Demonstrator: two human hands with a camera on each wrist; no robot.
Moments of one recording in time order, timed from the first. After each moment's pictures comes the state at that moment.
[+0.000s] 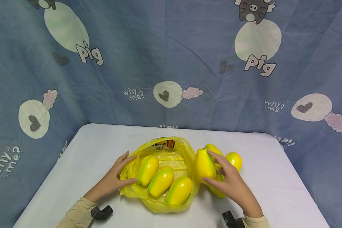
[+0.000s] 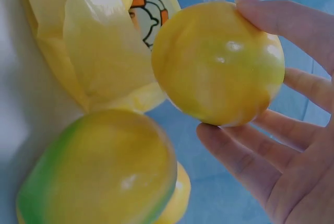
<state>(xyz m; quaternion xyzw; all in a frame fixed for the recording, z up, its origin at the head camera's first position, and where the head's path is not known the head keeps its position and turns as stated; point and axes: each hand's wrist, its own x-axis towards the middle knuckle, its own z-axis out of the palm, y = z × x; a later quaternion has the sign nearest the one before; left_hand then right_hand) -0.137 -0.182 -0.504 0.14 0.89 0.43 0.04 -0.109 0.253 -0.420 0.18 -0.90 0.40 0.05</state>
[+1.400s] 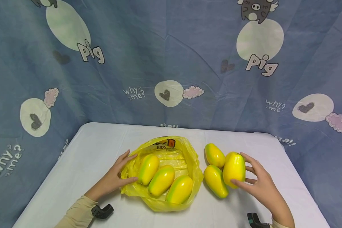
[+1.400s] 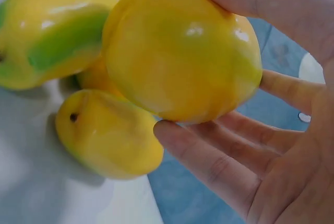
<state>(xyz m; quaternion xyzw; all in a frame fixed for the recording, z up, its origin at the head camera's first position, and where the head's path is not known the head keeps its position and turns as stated) -0.137 -0.182 -0.504 0.13 0.89 0.43 0.05 -0.094 0.328 -0.417 0.06 -0.92 0.38 0.02</state>
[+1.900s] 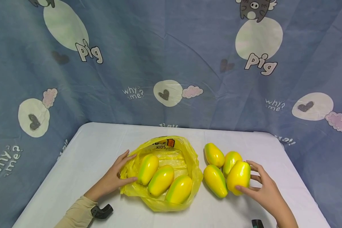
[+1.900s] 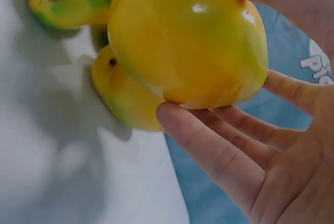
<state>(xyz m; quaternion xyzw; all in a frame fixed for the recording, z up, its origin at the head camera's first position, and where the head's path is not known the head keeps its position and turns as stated) -0.138 -0.181 -0.504 0.13 0.89 0.43 0.04 -0.084 0.347 -0.434 -0.02 -0.92 0.38 -0.05</state>
